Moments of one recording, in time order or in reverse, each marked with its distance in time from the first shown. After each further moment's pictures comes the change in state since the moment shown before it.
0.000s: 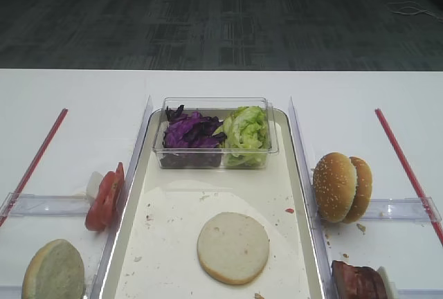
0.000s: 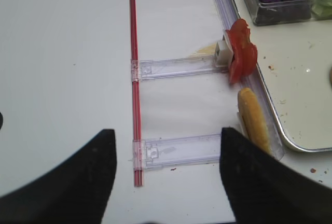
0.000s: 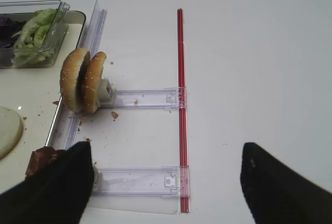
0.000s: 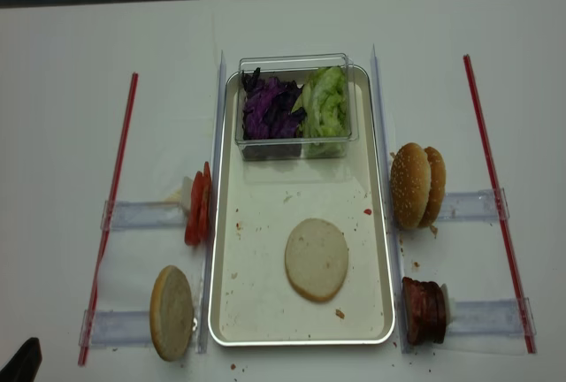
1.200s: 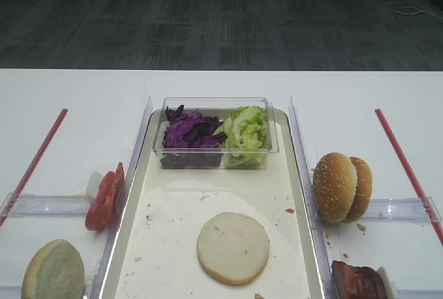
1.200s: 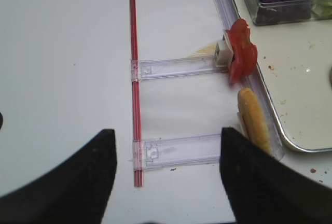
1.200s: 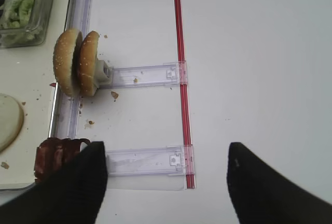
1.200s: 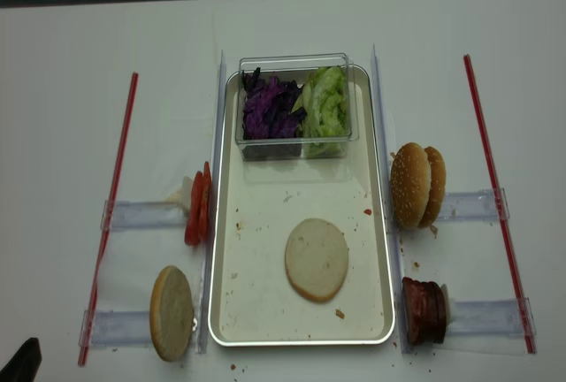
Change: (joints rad) left arm 0.000 0.000 0.000 0.000 0.000 0.000; right arm 0.000 0.342 -0.133 0.007 0.019 0.060
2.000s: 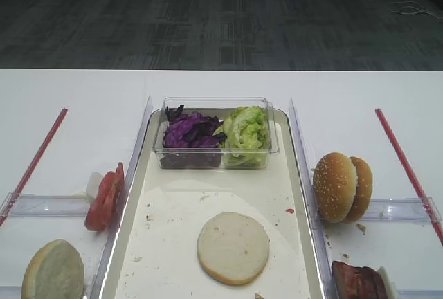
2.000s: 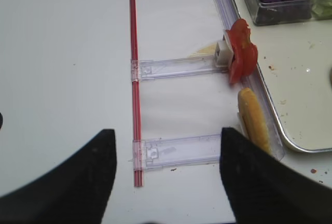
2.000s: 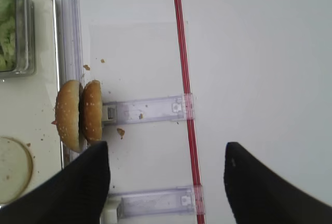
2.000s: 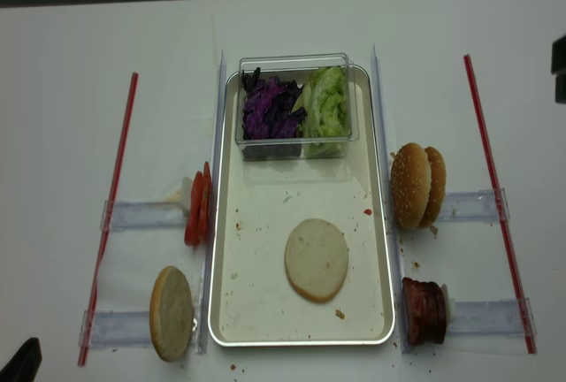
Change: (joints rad) left arm 0.000 0.000 0.000 0.000 0.000 0.000; right arm 0.000 0.752 -0.486 -0.007 0.014 0.033
